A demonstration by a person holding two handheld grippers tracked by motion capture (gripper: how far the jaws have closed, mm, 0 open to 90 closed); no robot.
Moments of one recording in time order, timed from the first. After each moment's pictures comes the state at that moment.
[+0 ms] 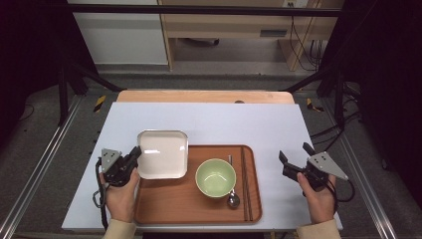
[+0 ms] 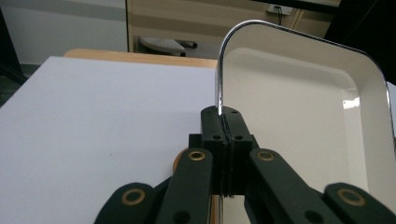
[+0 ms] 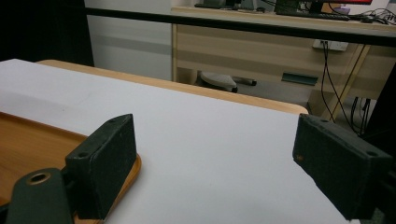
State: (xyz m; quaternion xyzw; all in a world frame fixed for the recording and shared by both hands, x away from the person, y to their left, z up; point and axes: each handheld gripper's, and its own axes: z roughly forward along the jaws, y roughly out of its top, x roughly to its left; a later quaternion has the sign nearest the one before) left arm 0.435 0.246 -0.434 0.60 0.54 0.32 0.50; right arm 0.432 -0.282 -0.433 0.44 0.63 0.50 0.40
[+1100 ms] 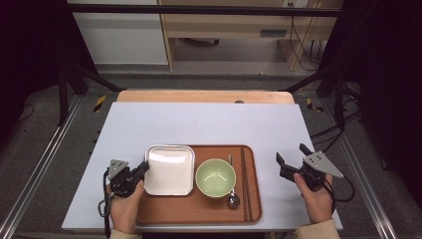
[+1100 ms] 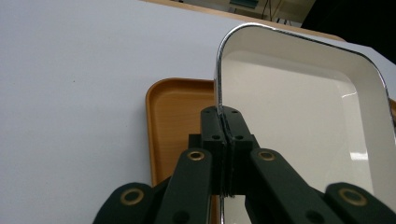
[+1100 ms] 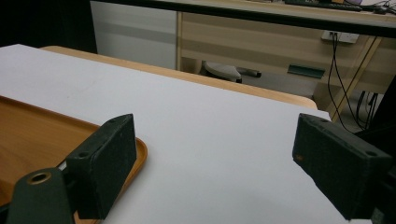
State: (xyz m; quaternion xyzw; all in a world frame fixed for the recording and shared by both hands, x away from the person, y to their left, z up) left arm 0.426 0.239 -0.461 0.63 0.57 0.23 0.48; right arm 0.434 -0.276 -0.436 0.44 0.65 0.49 0.39
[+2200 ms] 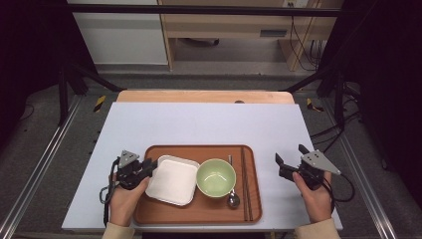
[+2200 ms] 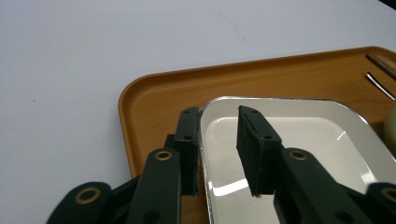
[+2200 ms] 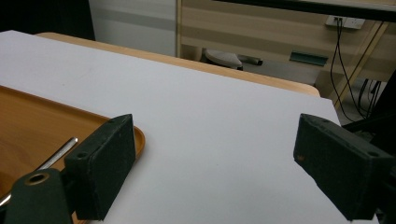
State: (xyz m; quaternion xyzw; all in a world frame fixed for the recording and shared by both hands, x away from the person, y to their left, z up) left arm 0.448 0.232 -0.454 0.71 0.51 0.22 0.44; right arm 0.440 -0.276 -0.440 0.45 0.66 0.47 0.37
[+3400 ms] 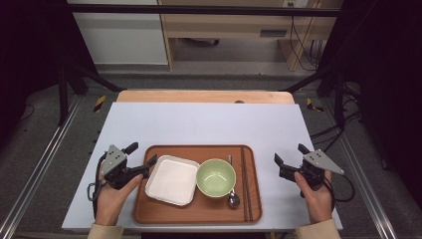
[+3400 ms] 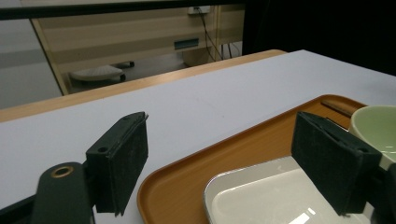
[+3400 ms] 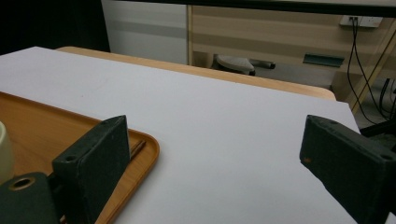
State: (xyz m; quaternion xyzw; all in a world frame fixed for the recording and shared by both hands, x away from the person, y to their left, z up) left arm 0.441 0.251 -0.423 0.70 0.37 0.30 0.54; right arm 0.439 -0.277 -0.436 0.44 0.65 0.50 0.35
